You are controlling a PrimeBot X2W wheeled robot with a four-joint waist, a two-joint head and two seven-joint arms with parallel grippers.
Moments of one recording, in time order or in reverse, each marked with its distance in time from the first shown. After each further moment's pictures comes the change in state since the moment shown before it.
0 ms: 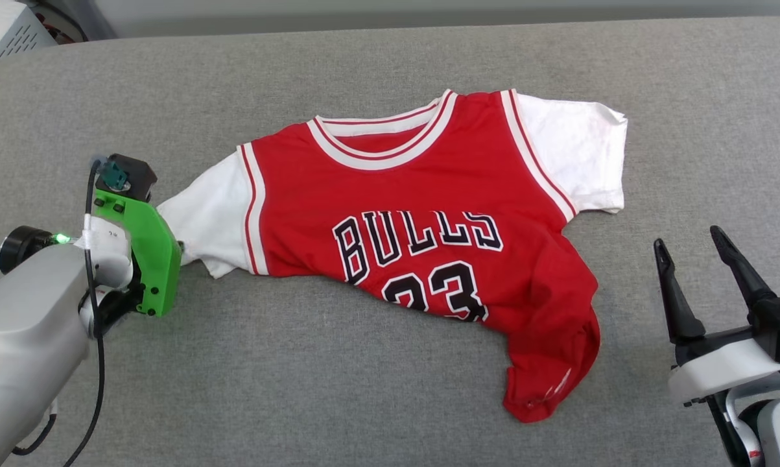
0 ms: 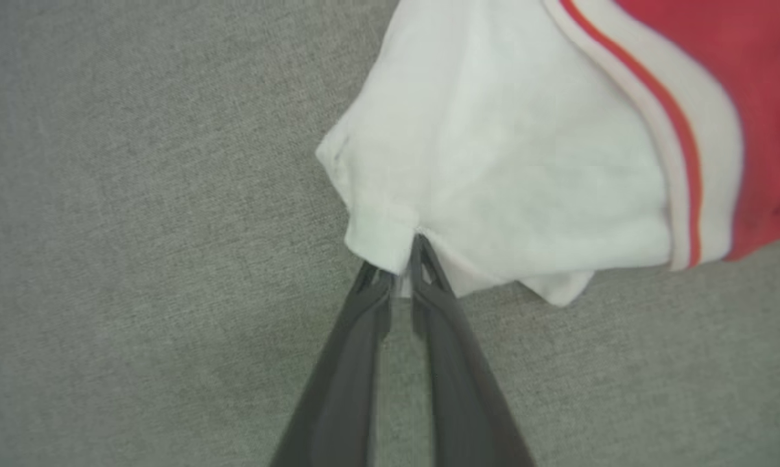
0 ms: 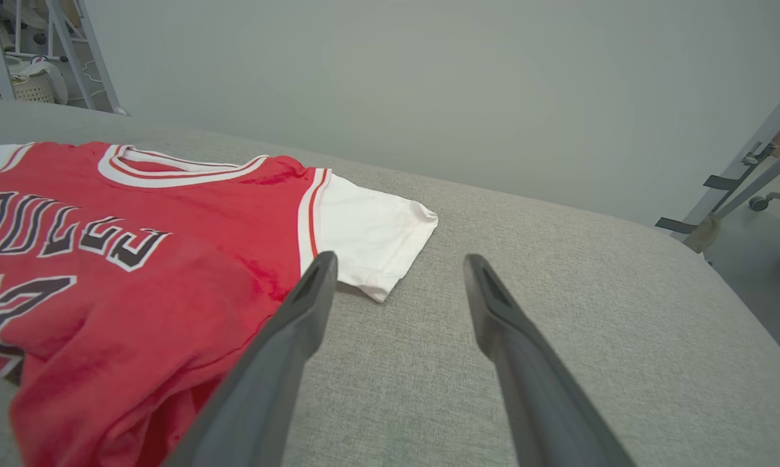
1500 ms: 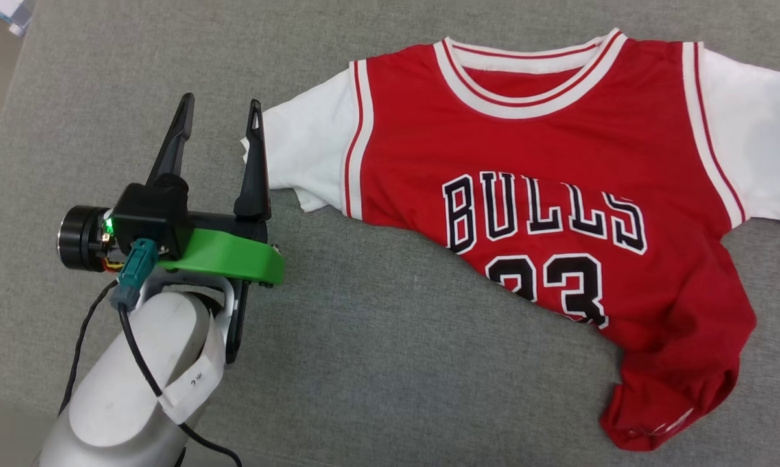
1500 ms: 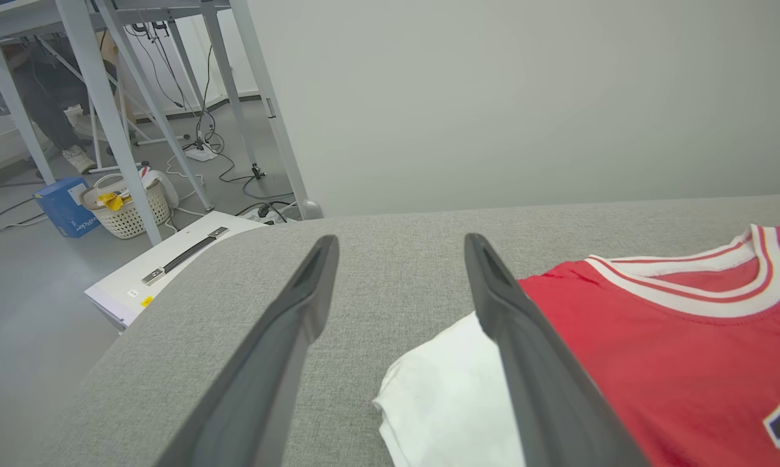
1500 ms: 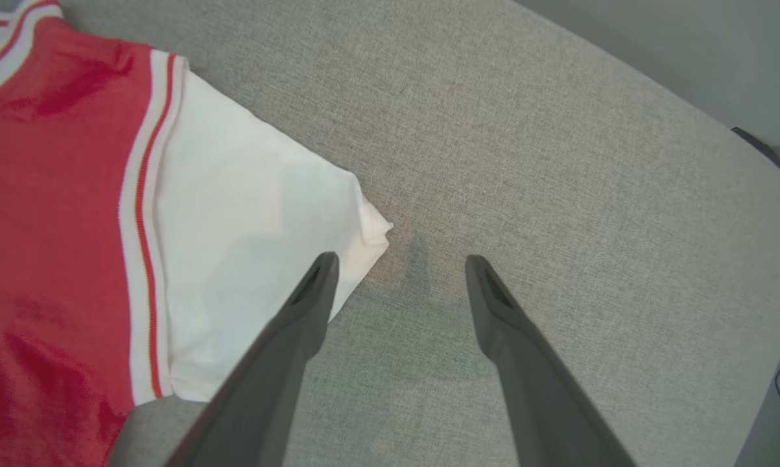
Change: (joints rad) left arm 0.438 -0.264 0.682 -0.656 0.653 0.389 -0.583; right arm -0.842 -0.591 0.325 0.297 0.596 0.000 1.208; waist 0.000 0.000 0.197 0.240
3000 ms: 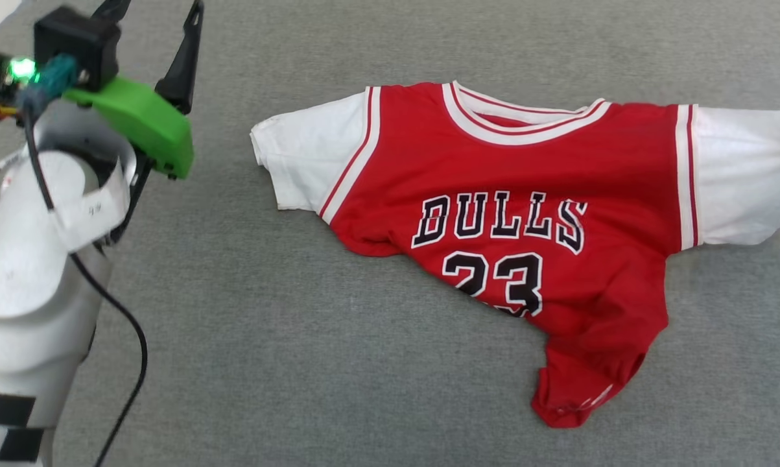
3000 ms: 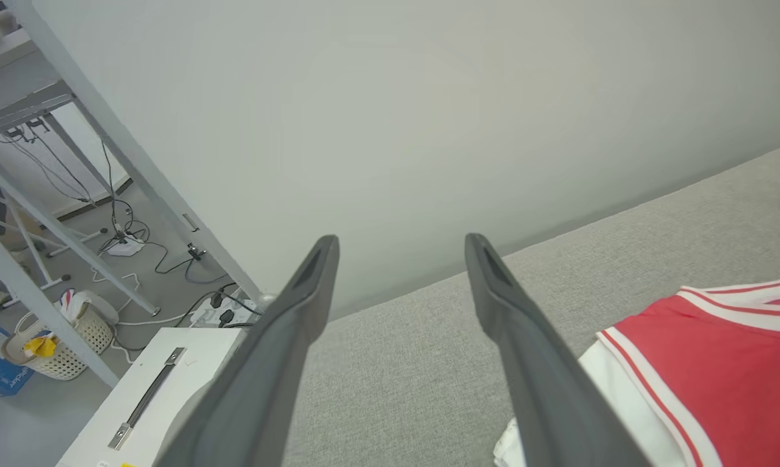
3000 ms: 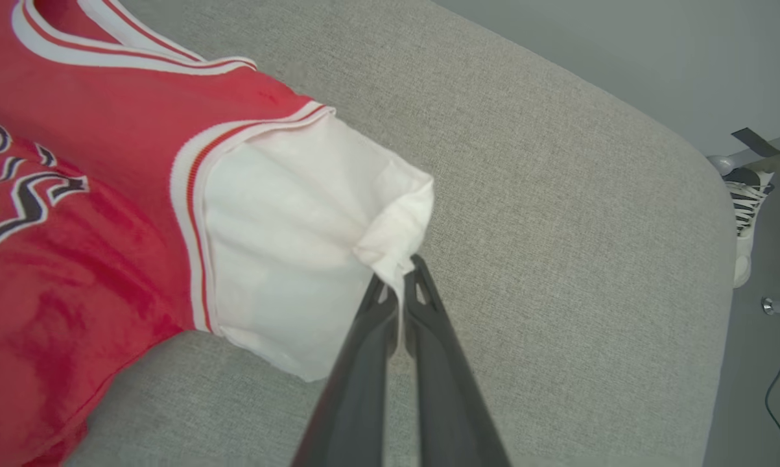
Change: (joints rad) left arm -0.312 0.055 0.135 0.277 0.122 -0.411 0.254; right arm 0.279 -0.137 0.131 -0.164 0.146 0.000 -0.445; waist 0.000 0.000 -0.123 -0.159
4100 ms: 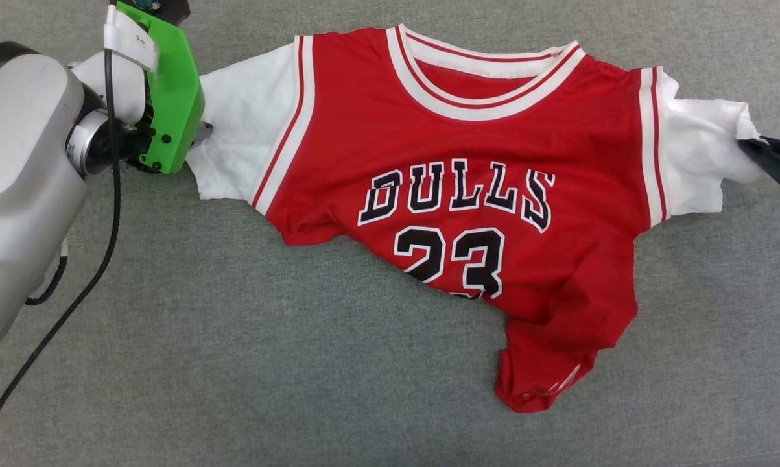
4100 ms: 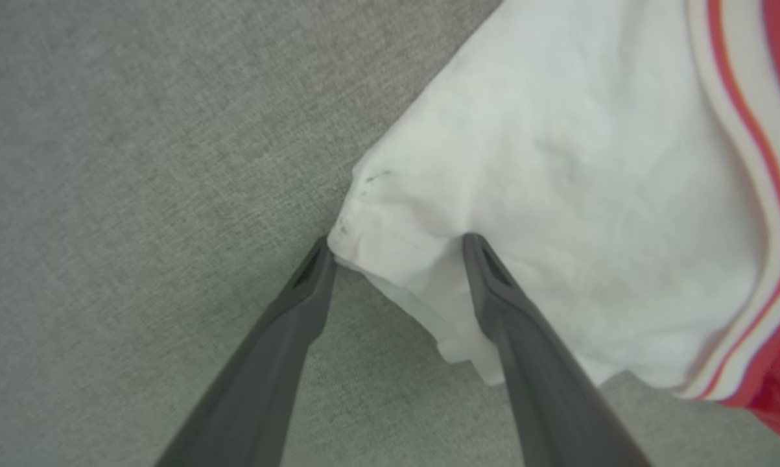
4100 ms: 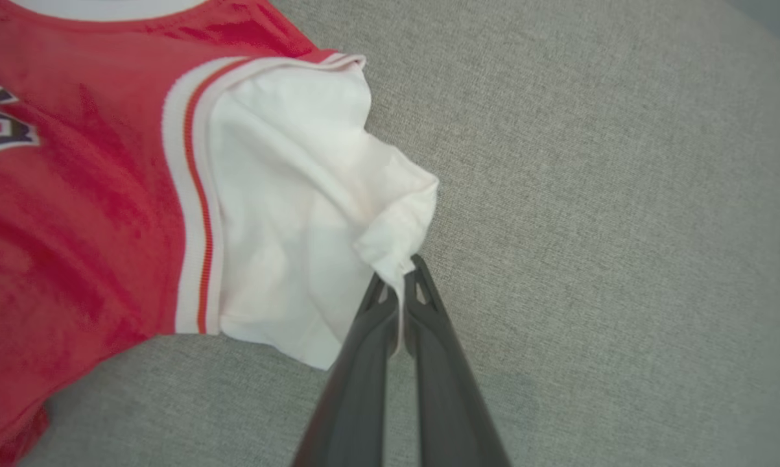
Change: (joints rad) left arm -0.391 0.120 -0.542 0.257 -0.548 -0.049 0.884; right arm 0.009 0.110 -0.033 -0.100 -0.057 0.000 0.031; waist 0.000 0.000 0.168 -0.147
